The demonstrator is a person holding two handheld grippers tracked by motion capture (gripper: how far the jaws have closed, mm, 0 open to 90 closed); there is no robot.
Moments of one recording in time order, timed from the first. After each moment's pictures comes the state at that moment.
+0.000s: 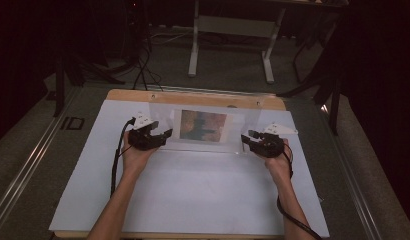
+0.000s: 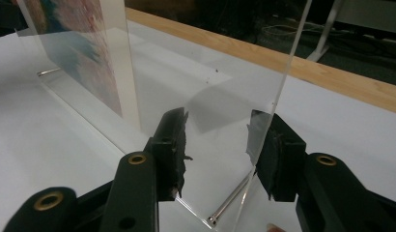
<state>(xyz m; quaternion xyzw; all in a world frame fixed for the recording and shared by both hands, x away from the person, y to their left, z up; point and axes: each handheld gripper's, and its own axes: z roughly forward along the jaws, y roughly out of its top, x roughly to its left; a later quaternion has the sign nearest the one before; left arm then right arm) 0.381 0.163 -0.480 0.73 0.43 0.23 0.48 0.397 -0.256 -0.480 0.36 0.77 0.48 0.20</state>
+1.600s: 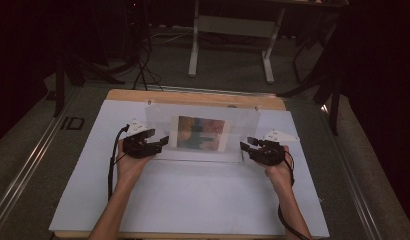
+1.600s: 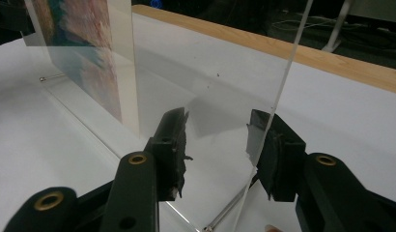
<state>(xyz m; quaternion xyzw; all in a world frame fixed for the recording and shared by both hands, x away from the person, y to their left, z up) 0.353 0.170 -0.477 0.73 0.45 0.20 0.48 0.370 -0.253 -0.477 0.36 0.77 0.49 0.18</state>
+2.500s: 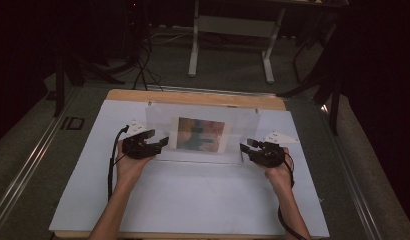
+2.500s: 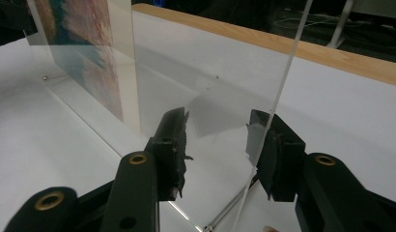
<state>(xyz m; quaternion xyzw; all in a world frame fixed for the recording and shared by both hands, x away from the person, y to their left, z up) 0.352 0.172 -0.479 0.73 0.44 0.20 0.48 0.367 -0.253 -0.481 0.36 0.77 0.49 0.18</state>
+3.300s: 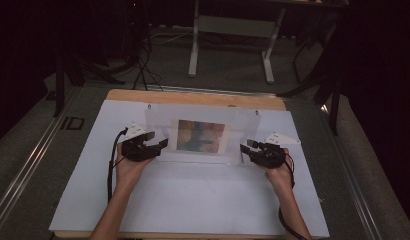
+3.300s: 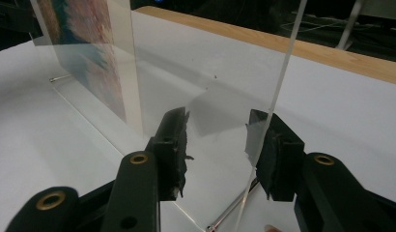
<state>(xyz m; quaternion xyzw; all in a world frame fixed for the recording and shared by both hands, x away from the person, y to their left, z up) 0.345 0.172 -0.481 0.72 0.45 0.20 0.49 0.367 -0.257 -0.485 0.35 0.77 0.50 0.17</state>
